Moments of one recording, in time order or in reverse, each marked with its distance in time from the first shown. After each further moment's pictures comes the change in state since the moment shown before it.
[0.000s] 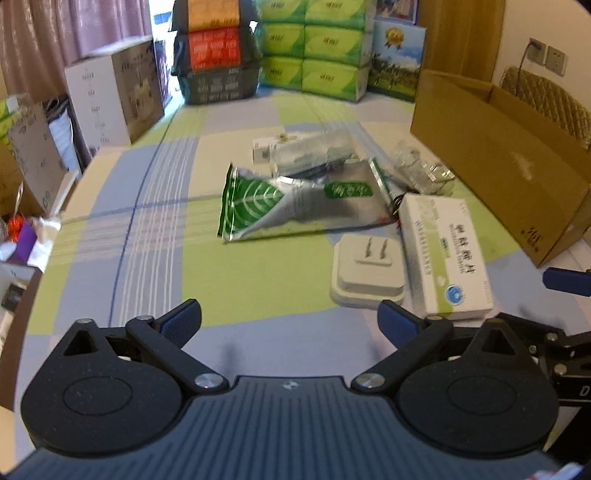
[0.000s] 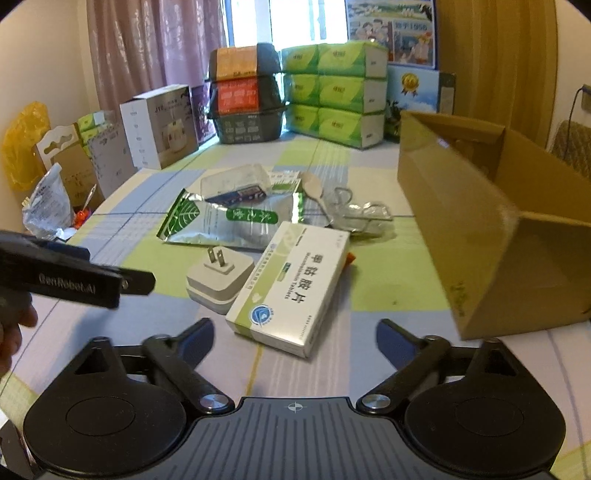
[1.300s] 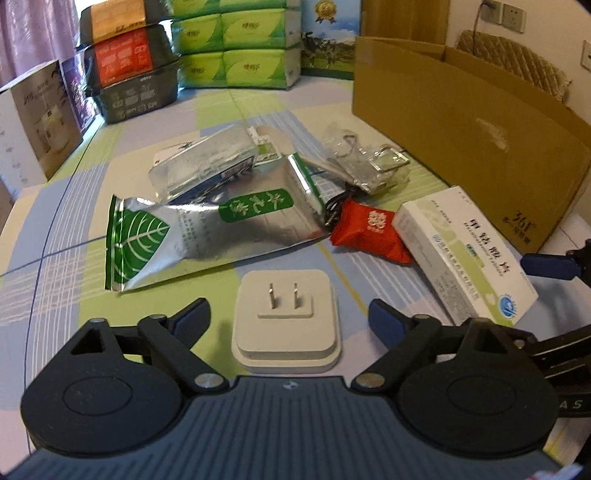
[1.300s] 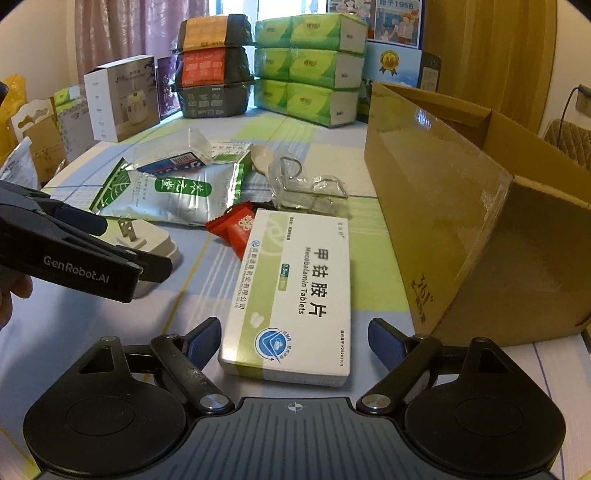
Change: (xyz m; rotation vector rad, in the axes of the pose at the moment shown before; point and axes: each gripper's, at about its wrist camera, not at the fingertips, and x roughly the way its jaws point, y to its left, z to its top) left arm 0.067 -0.065 0.023 0.152 0.005 -0.084; right arm 0.038 -0.055 -0.009 -0.054 0.037 -0.084
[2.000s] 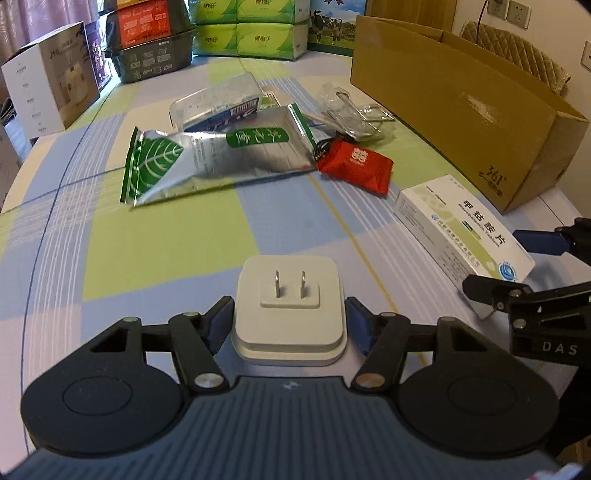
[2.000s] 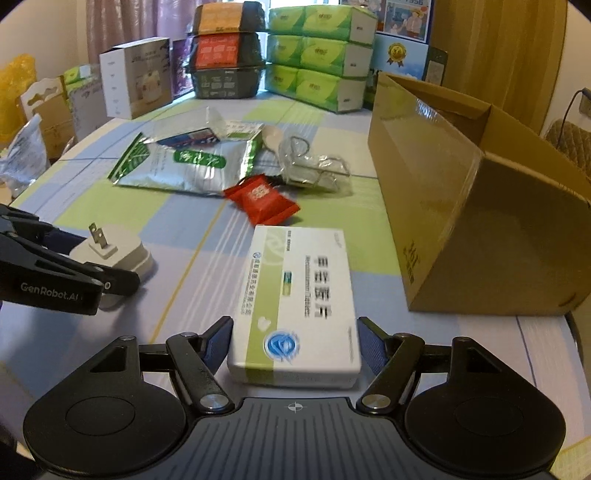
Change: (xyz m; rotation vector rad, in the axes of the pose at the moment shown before) left arm -0.039 -0.010 -0.051 -0.058 0.060 -0.008; right arm -0.028 0.009 -0.020 -0.066 0.051 0.007
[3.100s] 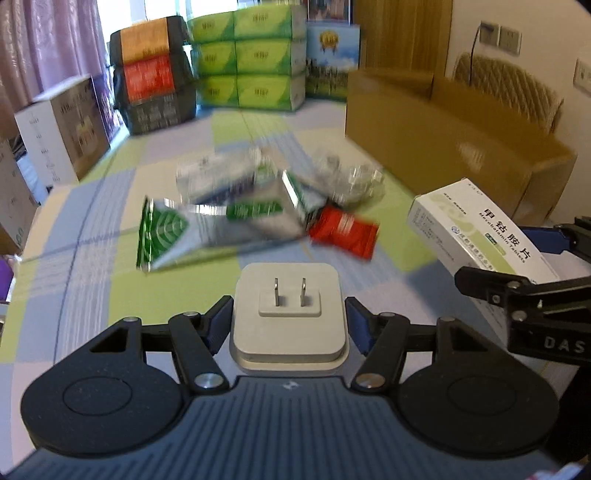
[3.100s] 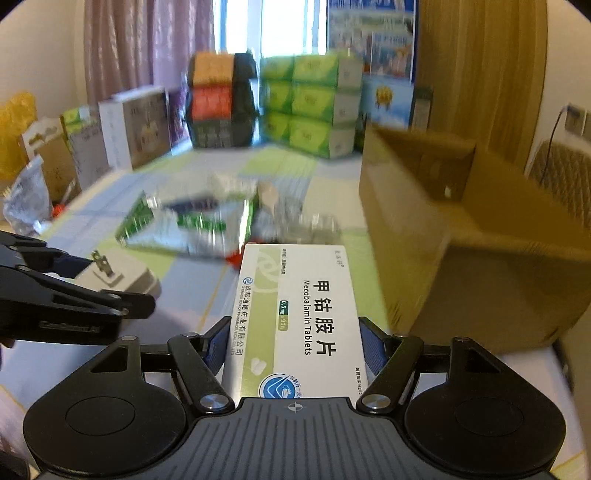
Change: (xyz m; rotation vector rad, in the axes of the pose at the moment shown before) left arm -0.044 -0.019 0.038 0.006 -0.129 0.033; right arm -0.052 -0.013 0.038 0.040 -0.164 0.010
